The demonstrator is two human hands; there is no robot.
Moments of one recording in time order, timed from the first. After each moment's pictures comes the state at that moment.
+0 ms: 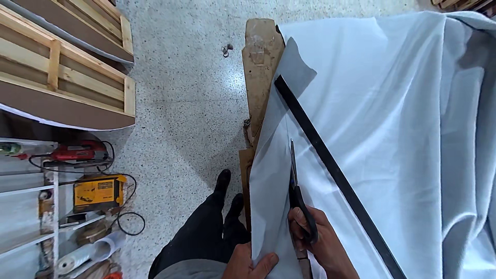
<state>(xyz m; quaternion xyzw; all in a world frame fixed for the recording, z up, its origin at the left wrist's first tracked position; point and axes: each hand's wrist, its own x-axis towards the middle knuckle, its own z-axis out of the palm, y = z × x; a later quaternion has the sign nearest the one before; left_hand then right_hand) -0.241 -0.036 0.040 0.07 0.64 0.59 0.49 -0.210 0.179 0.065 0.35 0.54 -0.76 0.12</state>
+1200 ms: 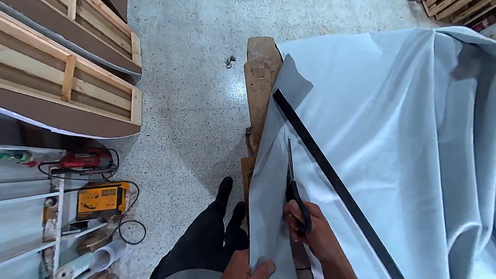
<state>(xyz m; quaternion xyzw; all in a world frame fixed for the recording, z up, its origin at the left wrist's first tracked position) -0.247 -0.044 0.032 0.08 0.65 0.55 0.51 -0.240 0.184 0.061 0.36 0.55 -0.75 0.12</state>
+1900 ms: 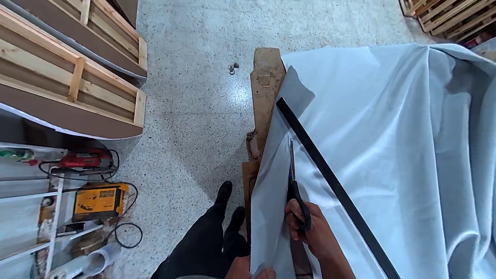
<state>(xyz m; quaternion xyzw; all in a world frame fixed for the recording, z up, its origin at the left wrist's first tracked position) -0.245 -0.049 0.032 0.10 0.66 0.55 0.51 -0.252 0.183 0.060 0.36 0.54 -0.75 0.11</state>
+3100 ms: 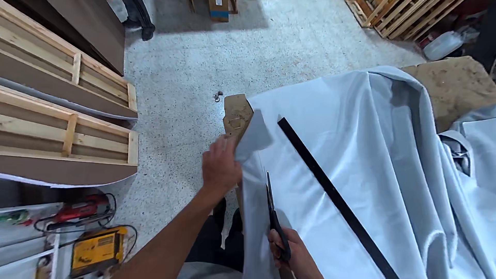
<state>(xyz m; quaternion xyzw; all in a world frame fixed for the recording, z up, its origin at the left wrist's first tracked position) -0.516 0.093 0.065 0.27 0.92 0.26 0.09 -0.249 0.185 0.061 0.37 0.48 -0.78 0.13</state>
